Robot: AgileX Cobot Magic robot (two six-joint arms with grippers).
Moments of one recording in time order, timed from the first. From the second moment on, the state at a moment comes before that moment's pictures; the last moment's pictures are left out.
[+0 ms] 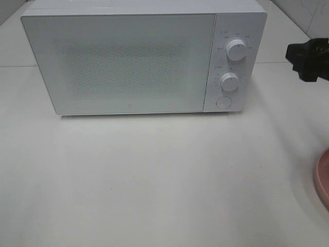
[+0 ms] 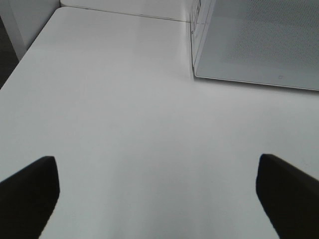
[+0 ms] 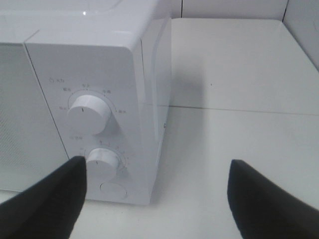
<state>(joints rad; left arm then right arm) 0.10 0.00 -0.51 -0.09 1.08 -0.01 0.12 1.16 -0.45 -0.14 -0.38 0.14</state>
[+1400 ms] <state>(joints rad) 0.10 0.00 -0.51 -0.09 1.08 -0.01 0.12 1.29 -0.27 -0.43 -0.66 1.70</state>
